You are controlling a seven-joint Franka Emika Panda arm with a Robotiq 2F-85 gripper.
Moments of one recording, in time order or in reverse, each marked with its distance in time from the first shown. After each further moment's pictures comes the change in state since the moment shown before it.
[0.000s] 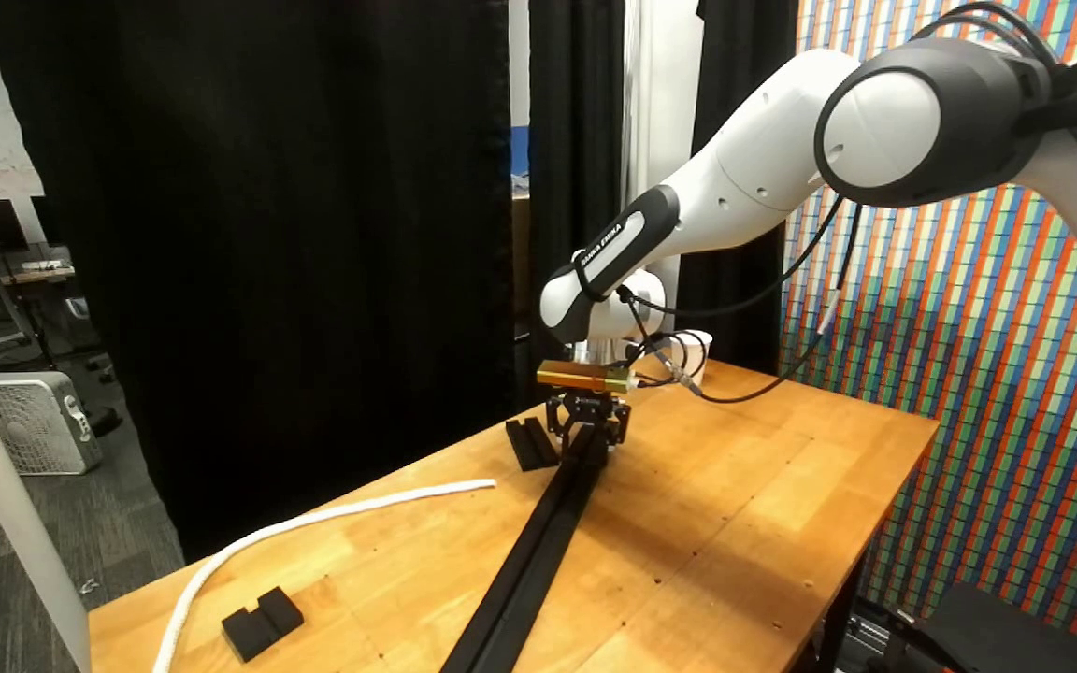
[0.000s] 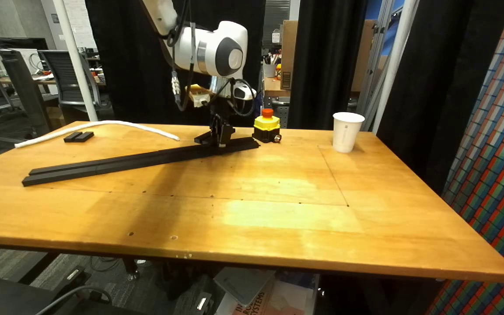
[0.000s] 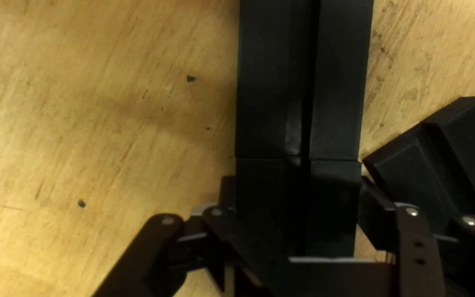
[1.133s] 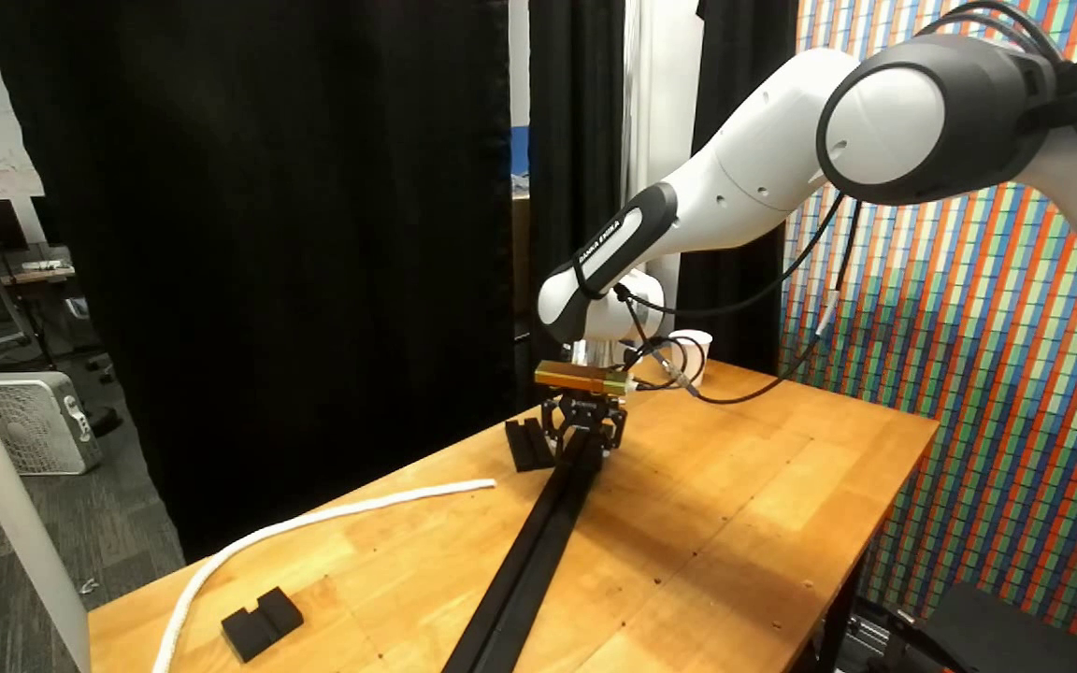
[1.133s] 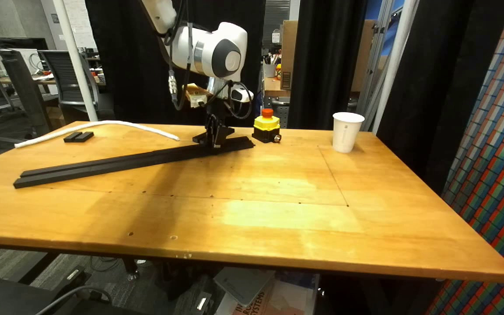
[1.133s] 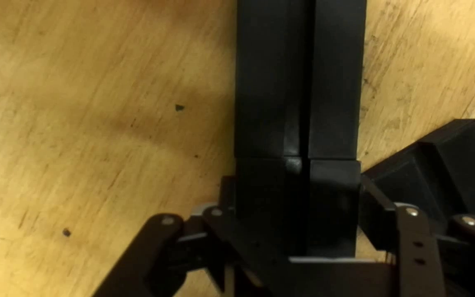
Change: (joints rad) arm -0.002 -0.005 0.012 -0.014 0.058 0.000 -0.040
